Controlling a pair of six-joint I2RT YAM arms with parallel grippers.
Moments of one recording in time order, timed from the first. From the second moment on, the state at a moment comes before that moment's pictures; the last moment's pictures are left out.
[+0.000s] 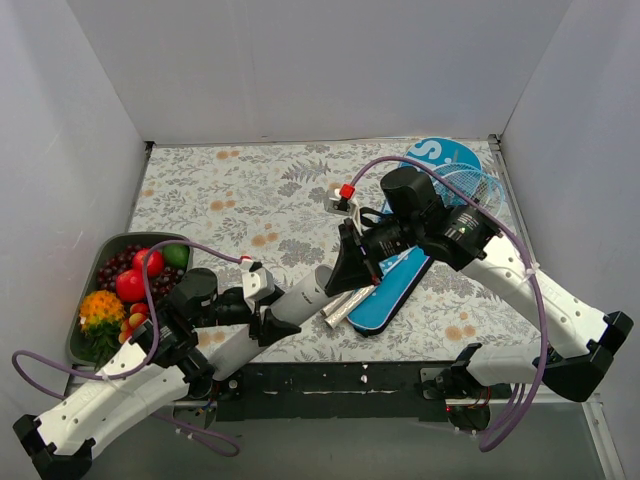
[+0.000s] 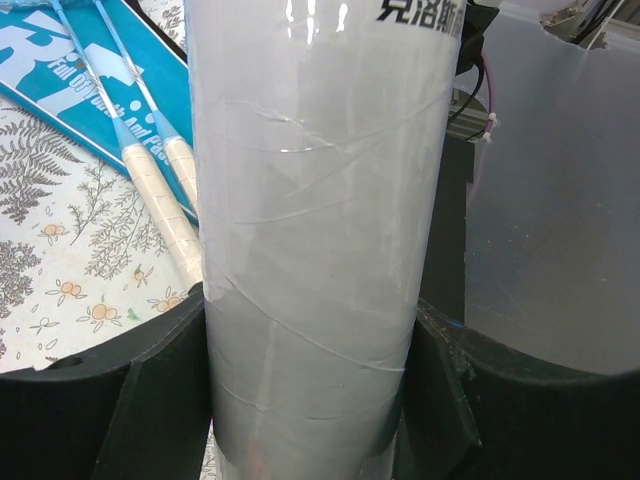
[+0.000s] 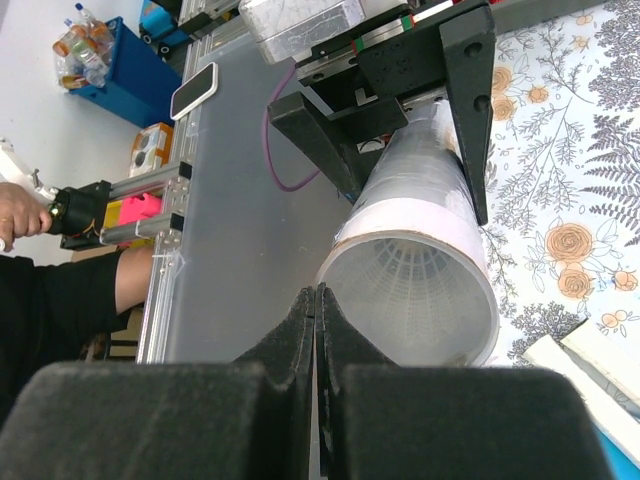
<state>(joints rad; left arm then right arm) -0.78 0.49 0.55 -0.29 0.61 -0.02 0.87 1.25 1.44 -0.76 -0.97 0.12</state>
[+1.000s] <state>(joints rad) -0.78 0.41 0.51 -0.32 0.62 0.02 0.93 1.26 1.40 -0.71 -0.97 0.19</state>
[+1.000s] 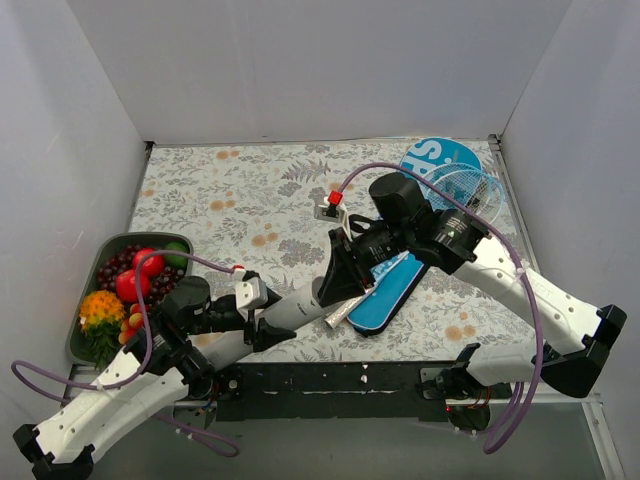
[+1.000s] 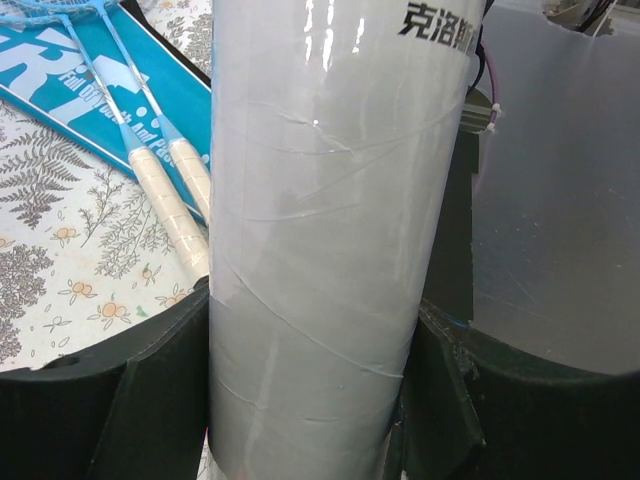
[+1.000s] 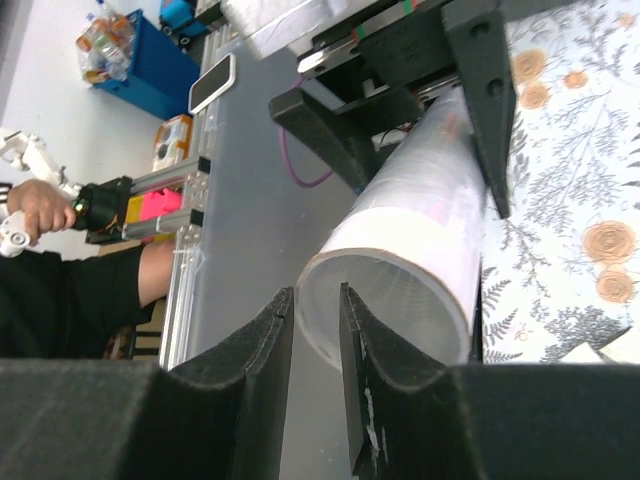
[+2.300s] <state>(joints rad) -0.79 0.35 0.50 -0.29 0.58 -0.02 0.92 1.23 1.40 -0.71 -0.66 0.24</state>
